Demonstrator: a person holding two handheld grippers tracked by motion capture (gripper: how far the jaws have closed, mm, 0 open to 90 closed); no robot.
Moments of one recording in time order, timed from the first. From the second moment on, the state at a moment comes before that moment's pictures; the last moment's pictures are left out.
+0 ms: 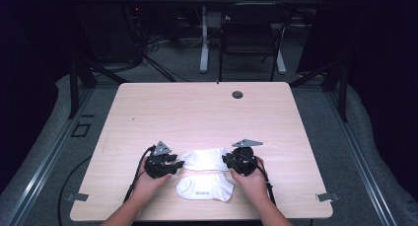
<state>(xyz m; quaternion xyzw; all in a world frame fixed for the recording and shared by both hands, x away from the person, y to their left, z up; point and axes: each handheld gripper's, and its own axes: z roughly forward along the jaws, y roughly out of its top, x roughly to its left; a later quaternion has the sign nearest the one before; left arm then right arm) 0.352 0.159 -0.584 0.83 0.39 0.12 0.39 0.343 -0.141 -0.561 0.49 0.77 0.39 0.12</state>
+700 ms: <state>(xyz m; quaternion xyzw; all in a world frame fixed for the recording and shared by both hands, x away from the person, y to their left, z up) 0.354 0.156 -0.580 0.83 0.39 0.12 0.39 0.354 -0.159 -0.572 0.53 0.75 0.38 0.13</state>
